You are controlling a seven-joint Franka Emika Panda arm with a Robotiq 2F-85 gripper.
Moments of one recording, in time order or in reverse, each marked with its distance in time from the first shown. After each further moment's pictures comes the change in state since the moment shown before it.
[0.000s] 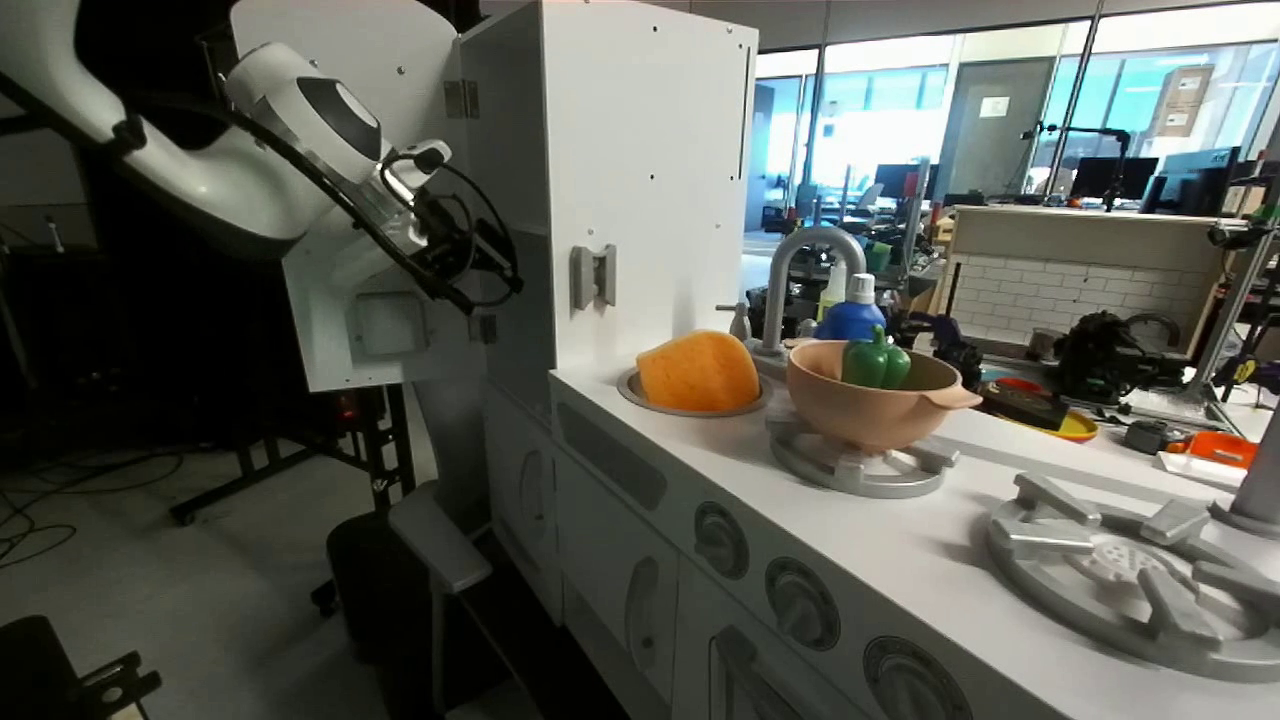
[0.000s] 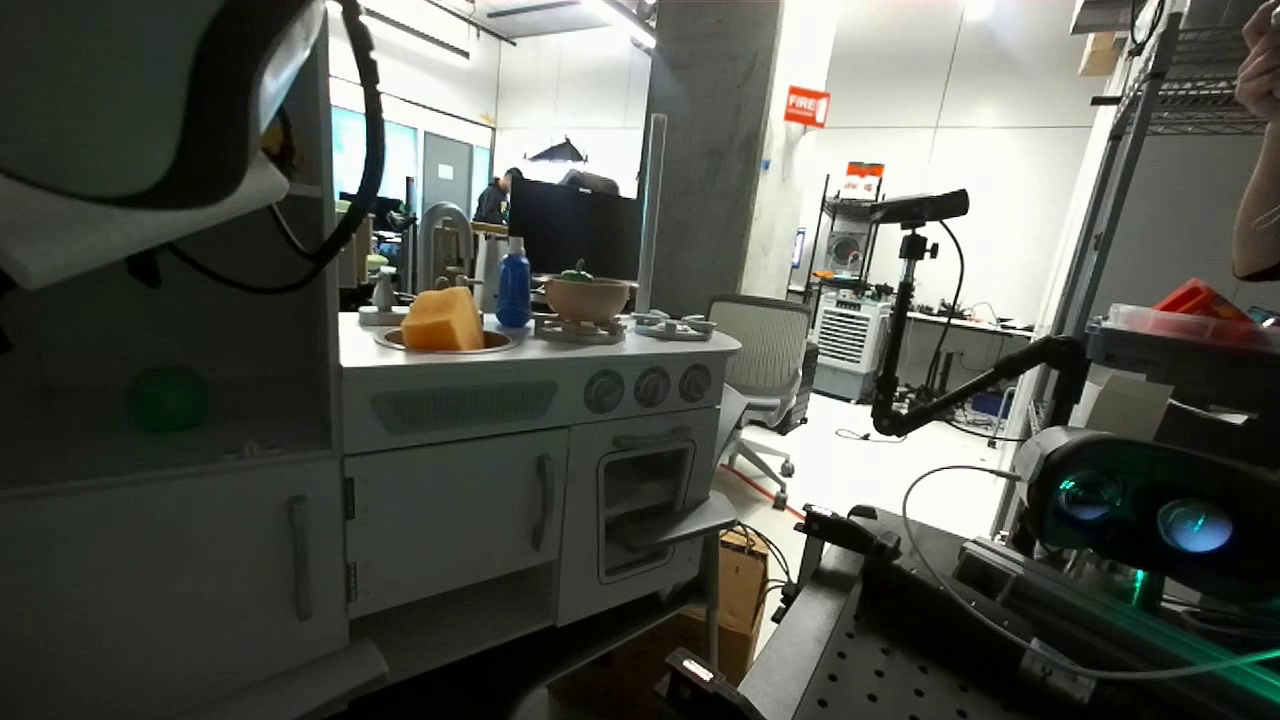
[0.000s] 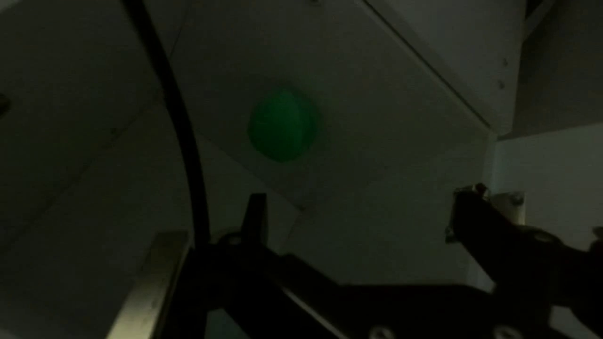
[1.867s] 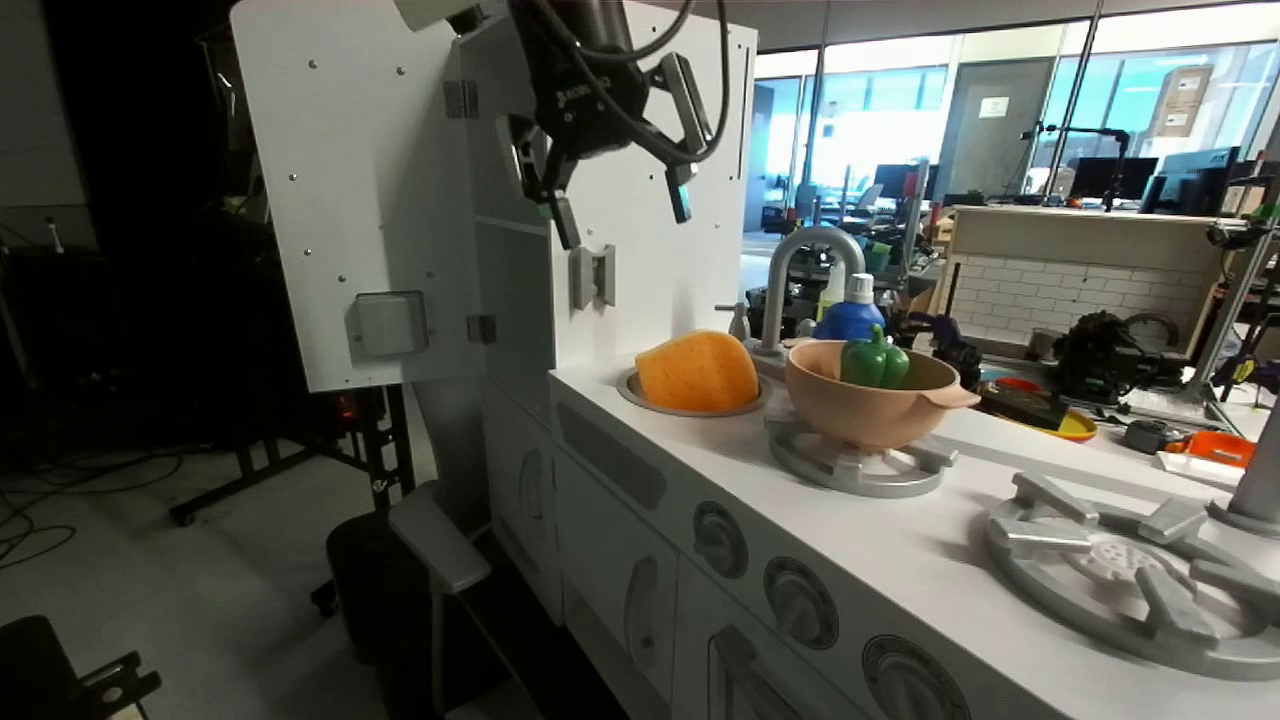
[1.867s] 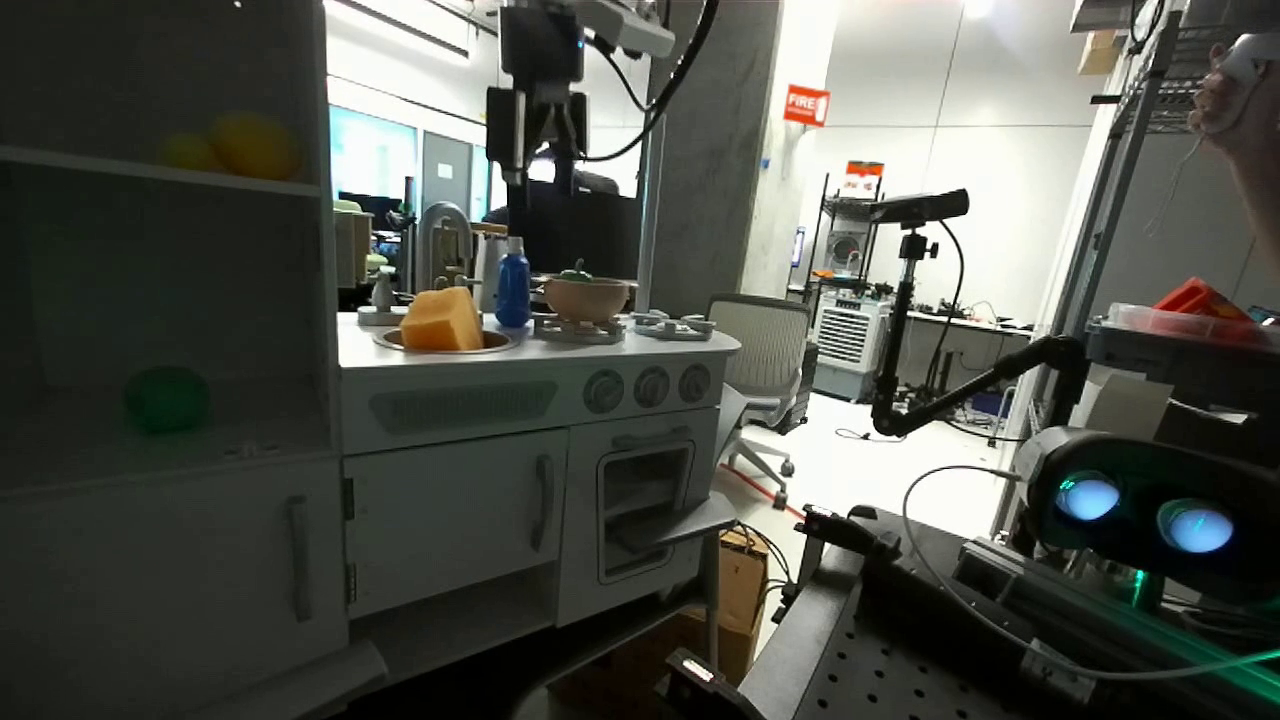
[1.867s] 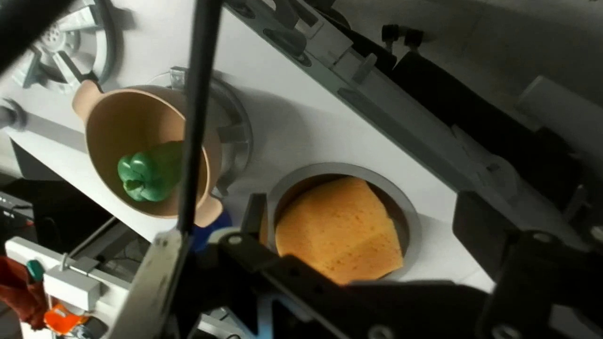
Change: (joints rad) arm -0.640 -0.582 0.343 -0.414 0.267 -0.448 -0.670
